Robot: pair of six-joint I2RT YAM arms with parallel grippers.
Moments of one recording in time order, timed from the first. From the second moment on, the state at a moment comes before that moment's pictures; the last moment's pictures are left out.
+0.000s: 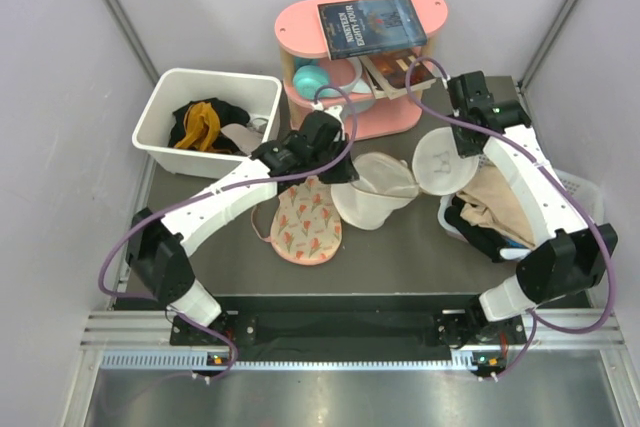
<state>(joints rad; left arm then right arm) -0.75 1.58 1.43 -0.56 0.05 -0.66 0.27 1.50 1.55 -1.05 0.42 -0.02</state>
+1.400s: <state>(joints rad) -0.79 1.83 1.10 -0.06 0.04 -0.82 0.59 1.66 1.34 -0.89 0.33 0.22</state>
